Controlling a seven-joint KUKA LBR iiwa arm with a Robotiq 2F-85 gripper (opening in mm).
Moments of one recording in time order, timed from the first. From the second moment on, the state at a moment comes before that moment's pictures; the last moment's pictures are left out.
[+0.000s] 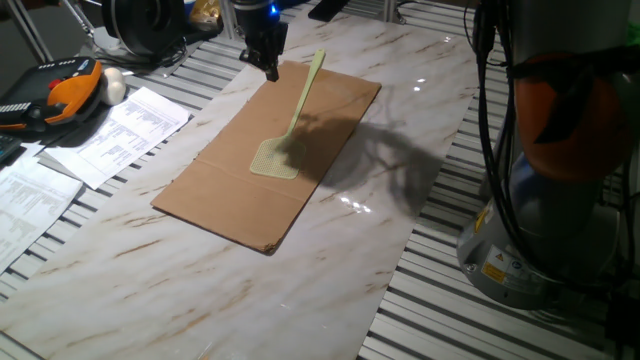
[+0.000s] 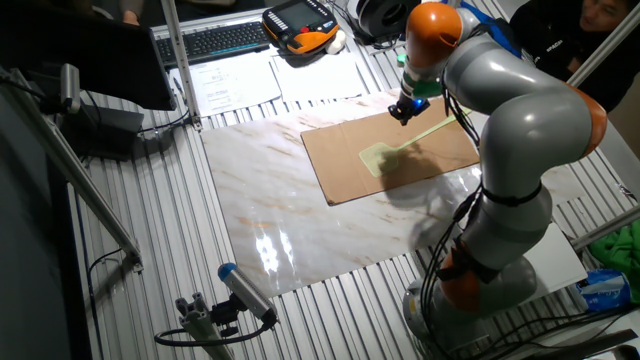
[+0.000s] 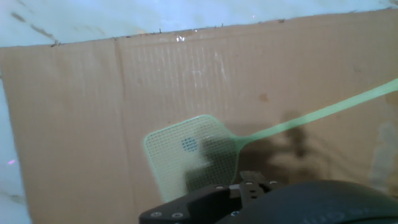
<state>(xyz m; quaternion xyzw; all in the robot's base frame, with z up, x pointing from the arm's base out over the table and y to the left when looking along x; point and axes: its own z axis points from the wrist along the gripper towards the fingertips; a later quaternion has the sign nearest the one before) 0.538 -0.070 0.207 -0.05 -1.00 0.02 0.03</state>
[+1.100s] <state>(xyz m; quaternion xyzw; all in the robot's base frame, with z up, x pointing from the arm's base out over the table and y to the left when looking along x) 0.538 -0.071 0.207 -0.14 -0.99 0.01 0.03</state>
